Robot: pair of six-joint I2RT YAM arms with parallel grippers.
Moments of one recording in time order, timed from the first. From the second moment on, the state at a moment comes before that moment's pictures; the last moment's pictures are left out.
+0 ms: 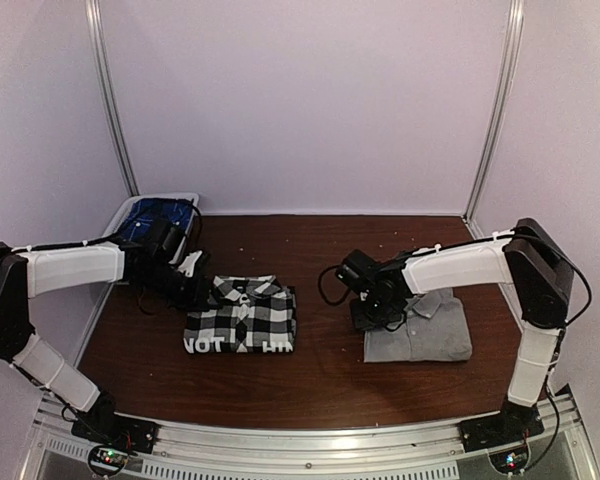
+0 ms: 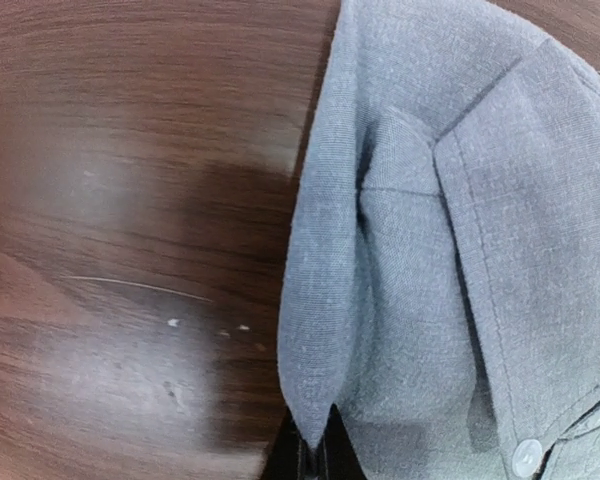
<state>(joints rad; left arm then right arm) -0.42 1.48 0.91 -0.49 0.40 -0.36 0.83 1.88 1.19 -0.61 0.29 0.66</state>
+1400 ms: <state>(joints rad) -0.42 1.42 0.86 -0.49 0.32 -0.40 0.96 2.06 1.51 -0.50 0.09 0.65</state>
